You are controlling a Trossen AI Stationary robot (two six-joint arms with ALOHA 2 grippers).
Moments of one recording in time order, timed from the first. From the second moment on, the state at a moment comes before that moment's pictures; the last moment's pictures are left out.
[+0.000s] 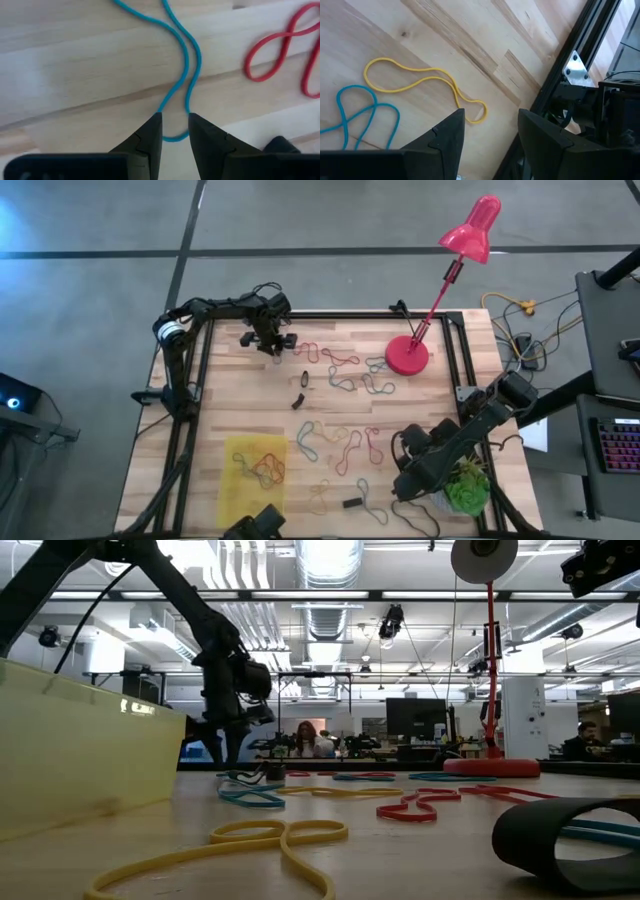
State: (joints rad) left arm 0.77 1.90 1.27 -0.85 0.25 -0.65; right arm 0.72 1.82 1.29 -1.57 0.18 1.64
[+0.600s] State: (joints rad) left arm 0.78 1.94 1.29 -0.87 0.29 -0.67; right arm 0.72 1.82 1.29 -1.57 0.17 1.67
